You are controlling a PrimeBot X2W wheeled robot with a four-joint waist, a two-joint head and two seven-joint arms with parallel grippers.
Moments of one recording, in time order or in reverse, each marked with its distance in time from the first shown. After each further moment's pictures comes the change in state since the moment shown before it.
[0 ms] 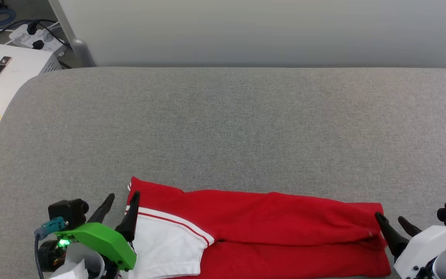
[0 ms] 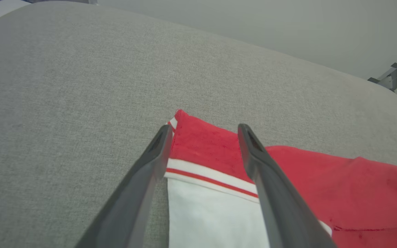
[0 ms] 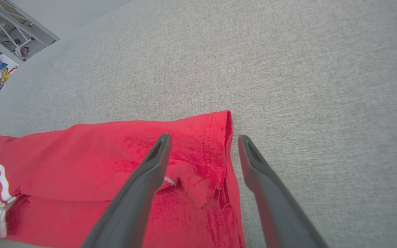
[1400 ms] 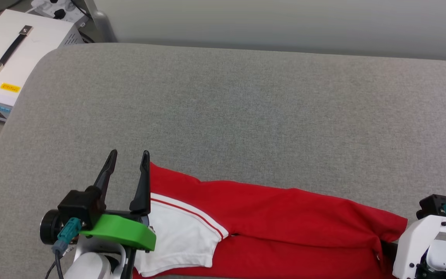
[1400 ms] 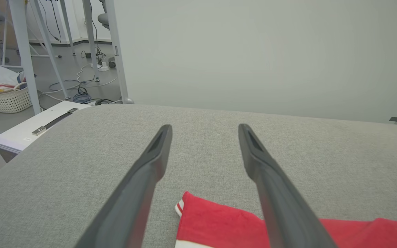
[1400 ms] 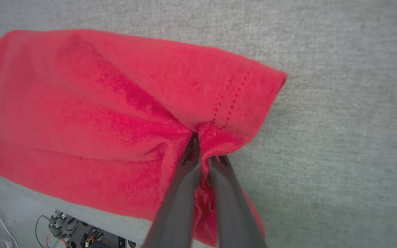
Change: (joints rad) left arm 0.002 -0.126 0.110 -0.199 0.401 0.084 -0.133; right arm -0.062 -0.054 0.036 0.048 0.013 -0.001 0.420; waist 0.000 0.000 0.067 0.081
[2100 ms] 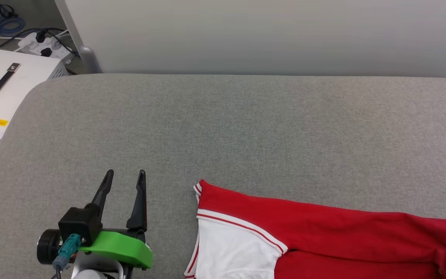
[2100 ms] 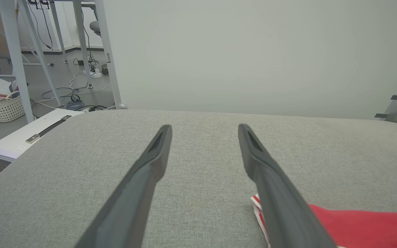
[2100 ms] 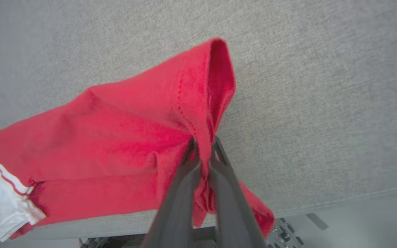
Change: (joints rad) left arm 0.076 0.020 -0.003 -0.008 0.001 0.032 0.003; right arm 0.019 -0.017 -0.392 -0.049 -0.019 0.001 0.162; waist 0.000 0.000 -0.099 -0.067
